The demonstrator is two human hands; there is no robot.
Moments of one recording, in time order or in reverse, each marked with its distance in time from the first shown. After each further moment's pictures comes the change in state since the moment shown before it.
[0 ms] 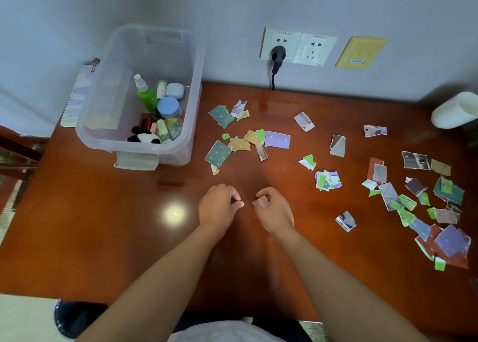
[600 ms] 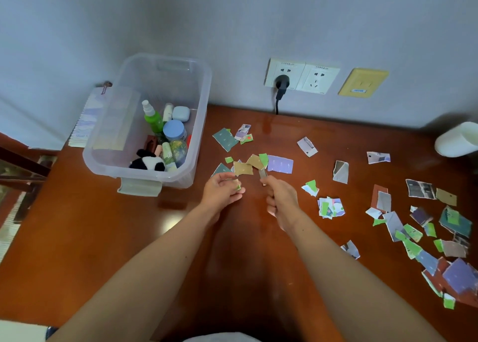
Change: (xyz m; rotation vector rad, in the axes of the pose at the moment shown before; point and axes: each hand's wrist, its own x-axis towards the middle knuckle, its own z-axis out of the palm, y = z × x) left_hand 0.064 0.028 -0.050 -1.253 -0.107 -0.489; right_hand 0.051 -0.071 -0.039 0.747 -0.086 0.304
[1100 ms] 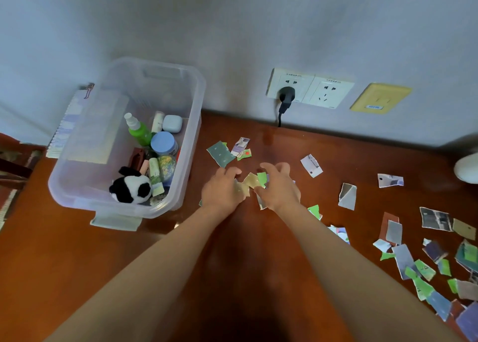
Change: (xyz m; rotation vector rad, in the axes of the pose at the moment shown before) left_hand 0.073 0.026 0.026 1.276 0.094 0.397; right_hand 0.080 -0.052 0.008 -1.189 0.052 -0.518
